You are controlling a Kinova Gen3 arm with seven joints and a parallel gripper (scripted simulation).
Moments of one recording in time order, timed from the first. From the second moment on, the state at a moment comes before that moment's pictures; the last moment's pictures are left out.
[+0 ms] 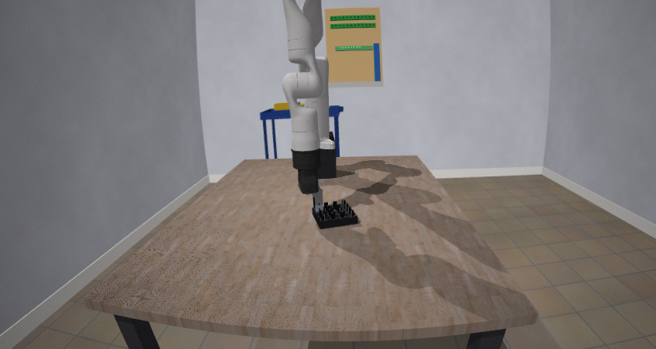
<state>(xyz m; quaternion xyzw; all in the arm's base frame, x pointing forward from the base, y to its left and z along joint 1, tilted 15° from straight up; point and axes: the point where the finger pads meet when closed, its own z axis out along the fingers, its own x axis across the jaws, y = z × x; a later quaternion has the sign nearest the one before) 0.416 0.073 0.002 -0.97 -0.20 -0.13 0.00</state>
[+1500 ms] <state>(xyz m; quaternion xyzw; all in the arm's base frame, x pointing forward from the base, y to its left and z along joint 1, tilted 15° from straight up) 0.407 0.072 0.038 -0.97 -0.20 -0.13 0.00</state>
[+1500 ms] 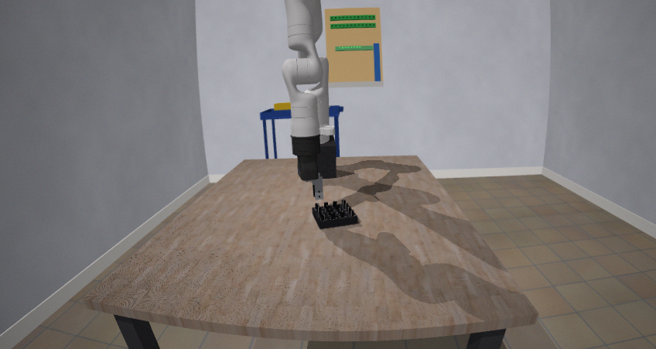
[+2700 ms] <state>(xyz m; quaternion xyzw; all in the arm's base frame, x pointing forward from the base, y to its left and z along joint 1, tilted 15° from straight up) 0.405 0.074 0.037 -0.99 -0.08 -0.12 0.02</state>
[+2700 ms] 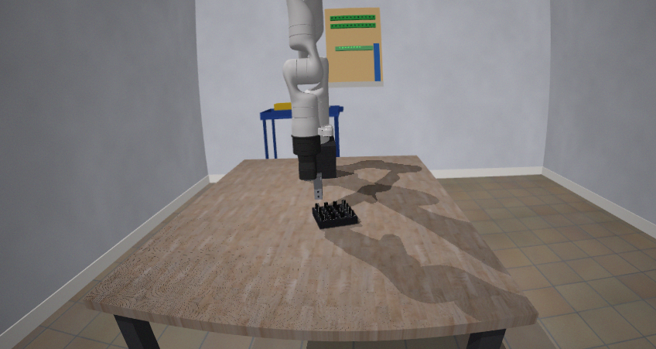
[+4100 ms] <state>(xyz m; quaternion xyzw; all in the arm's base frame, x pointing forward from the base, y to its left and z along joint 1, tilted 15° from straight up) 0.410 0.066 0.045 -0.72 0.68 -0.06 0.10</state>
